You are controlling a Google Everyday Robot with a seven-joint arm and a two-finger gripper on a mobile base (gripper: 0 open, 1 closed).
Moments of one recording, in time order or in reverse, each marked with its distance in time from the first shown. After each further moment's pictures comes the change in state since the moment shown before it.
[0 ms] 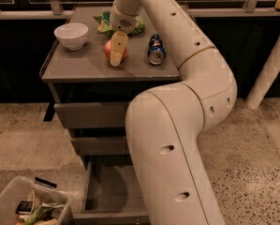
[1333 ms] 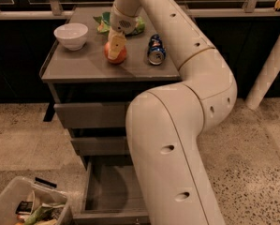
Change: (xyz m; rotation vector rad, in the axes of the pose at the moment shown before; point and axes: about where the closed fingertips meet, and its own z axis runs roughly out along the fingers) arm -0.002 -0.004 0.005 0.011 -0.007 0.000
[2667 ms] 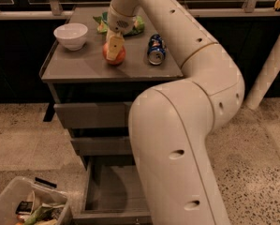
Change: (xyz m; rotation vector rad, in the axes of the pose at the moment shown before) arm -0.002 0.010 -0.007 -0.002 0.022 -0.010
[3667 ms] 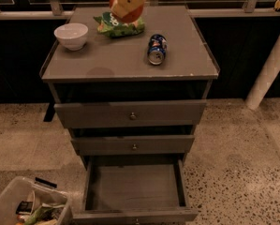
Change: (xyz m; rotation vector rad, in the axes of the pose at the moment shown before) arm -0.037 0.087 -0.227 0.442 -0.277 0.235
